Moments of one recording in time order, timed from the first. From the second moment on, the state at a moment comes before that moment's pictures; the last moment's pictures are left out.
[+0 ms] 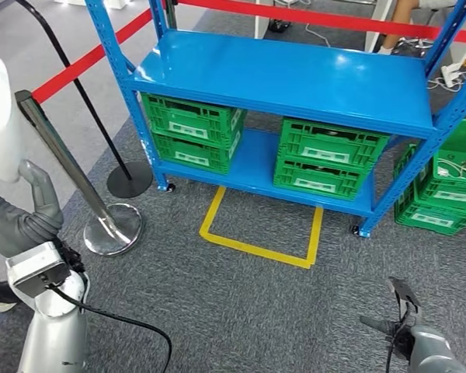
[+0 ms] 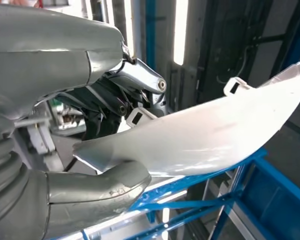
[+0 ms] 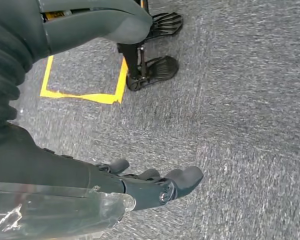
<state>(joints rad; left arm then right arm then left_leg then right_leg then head) -0.17 -0.16 -0.11 -1.71 -0.37 0.66 -0.70 -0.43 -0.06 -0.99 -0.20 0.88 0.05 0.30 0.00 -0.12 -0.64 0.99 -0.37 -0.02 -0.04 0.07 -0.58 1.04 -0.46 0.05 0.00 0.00</state>
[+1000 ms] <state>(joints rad) -0.23 -0.21 -0.17 -1.70 -0.32 0.65 -0.68 -0.47 -0.03 -0.99 -0.20 0.88 -0.03 0.39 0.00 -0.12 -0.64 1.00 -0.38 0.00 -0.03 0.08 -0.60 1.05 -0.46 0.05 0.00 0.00</state>
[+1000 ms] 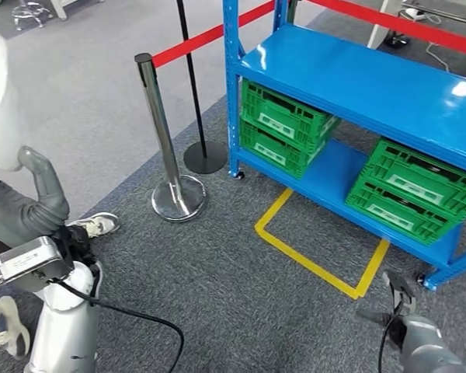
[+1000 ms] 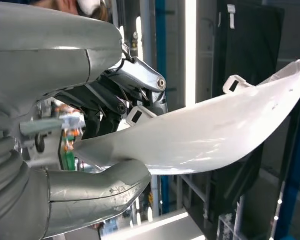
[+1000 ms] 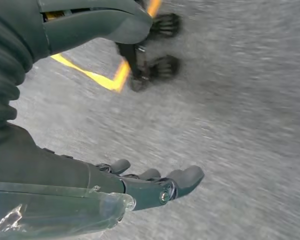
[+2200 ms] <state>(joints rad) -0.02 -0.12 0.08 -1.82 -0.36 0.66 -0.70 -0.34 -0.09 -0.98 -0.20 1.04 0.16 0.21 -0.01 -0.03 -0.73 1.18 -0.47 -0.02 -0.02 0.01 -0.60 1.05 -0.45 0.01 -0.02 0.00</state>
